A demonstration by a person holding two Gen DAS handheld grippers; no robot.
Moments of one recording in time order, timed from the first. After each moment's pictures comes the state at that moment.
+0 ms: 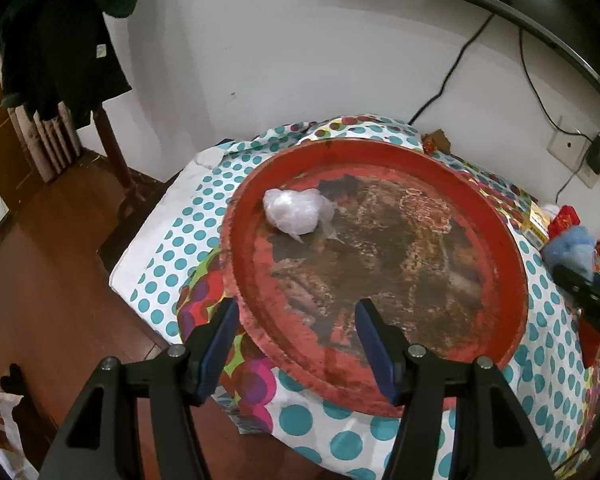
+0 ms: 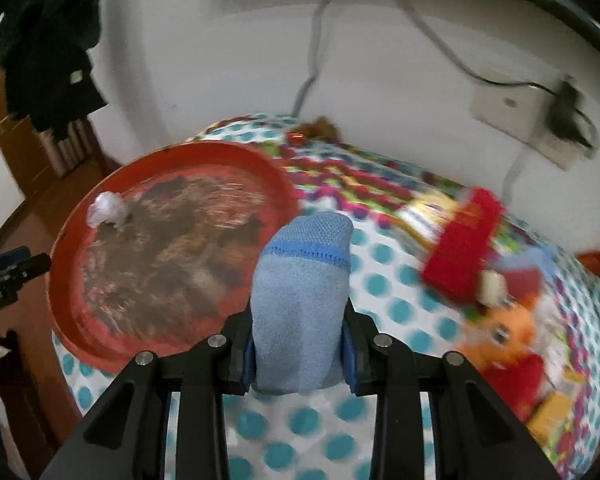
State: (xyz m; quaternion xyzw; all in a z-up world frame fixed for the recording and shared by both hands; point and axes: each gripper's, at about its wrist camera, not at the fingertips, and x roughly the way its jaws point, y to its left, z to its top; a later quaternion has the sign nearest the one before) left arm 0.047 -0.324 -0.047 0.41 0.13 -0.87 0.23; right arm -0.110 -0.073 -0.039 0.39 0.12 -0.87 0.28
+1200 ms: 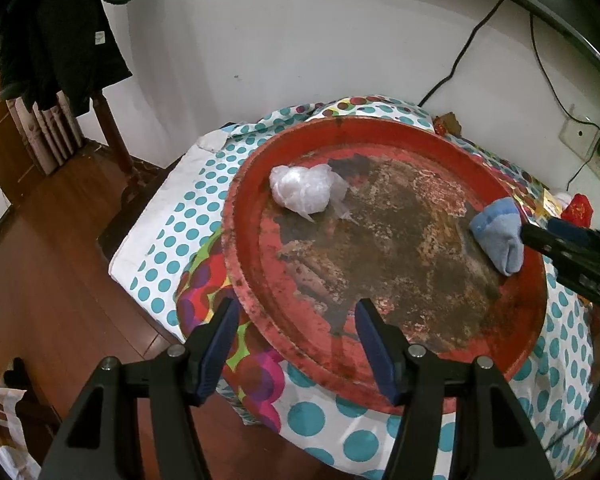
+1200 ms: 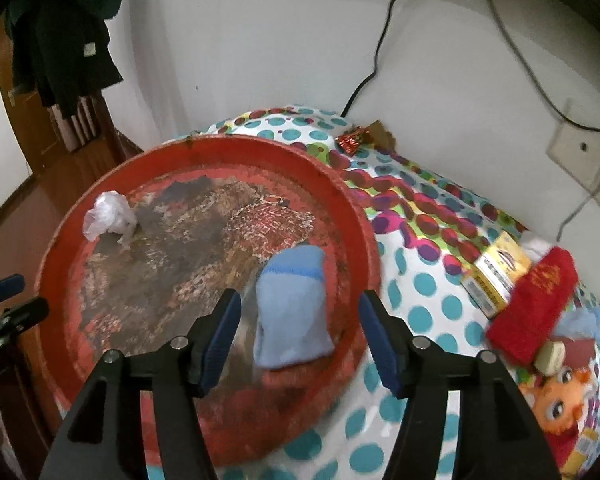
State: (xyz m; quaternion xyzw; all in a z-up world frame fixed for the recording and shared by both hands) left arm 0.041 -0.328 -0.064 0.43 0.13 -0.86 0.23; right arm -0.134 -0.138 -0.054 0.39 0.15 -0.86 0.29
